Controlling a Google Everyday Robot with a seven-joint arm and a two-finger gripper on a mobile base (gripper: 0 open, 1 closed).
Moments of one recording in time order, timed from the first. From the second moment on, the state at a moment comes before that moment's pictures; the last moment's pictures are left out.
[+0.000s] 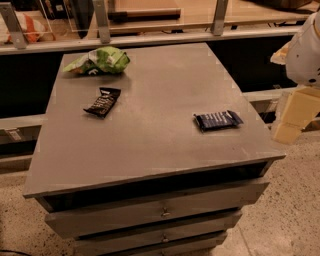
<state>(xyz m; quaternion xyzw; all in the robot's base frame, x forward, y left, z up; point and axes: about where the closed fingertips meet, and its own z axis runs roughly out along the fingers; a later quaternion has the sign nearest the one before) 0.441 -0.223 0.976 -0.59 0.79 -0.07 0.16</state>
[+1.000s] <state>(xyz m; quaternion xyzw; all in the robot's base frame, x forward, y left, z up) 0.431 -0.182 0.952 -0.53 0.82 0.03 0.22</state>
